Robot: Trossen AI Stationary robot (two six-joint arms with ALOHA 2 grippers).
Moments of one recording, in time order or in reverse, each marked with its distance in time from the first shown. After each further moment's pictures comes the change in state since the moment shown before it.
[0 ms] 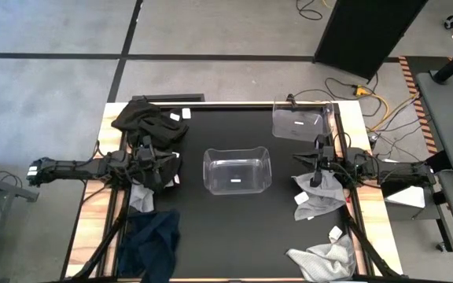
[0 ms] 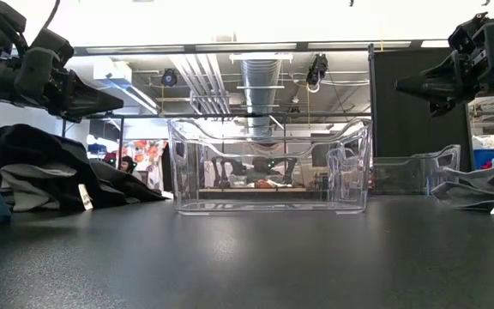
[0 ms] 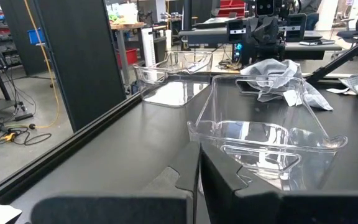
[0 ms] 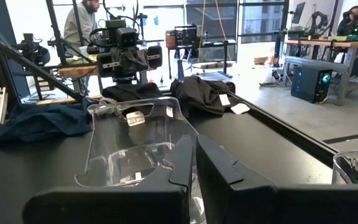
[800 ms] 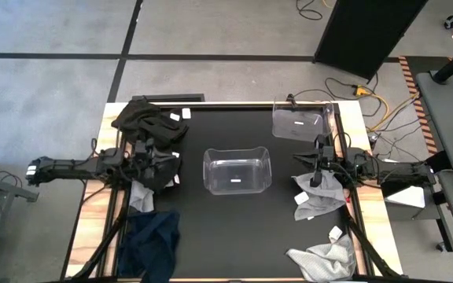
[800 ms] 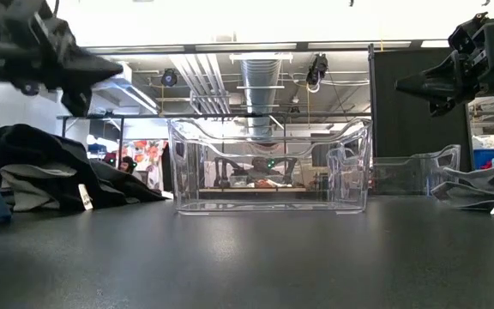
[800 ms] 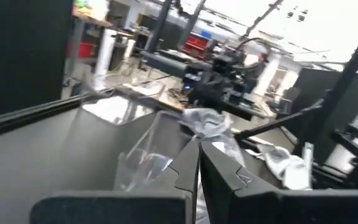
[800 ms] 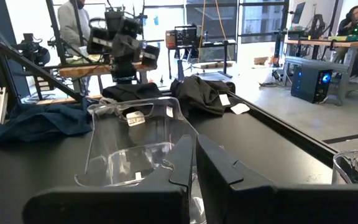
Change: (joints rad) left arm -0.002 0.035 0.074 0.088 0.169 -0.370; right arm 0.000 0.000 0.000 0.000 0.000 0.000
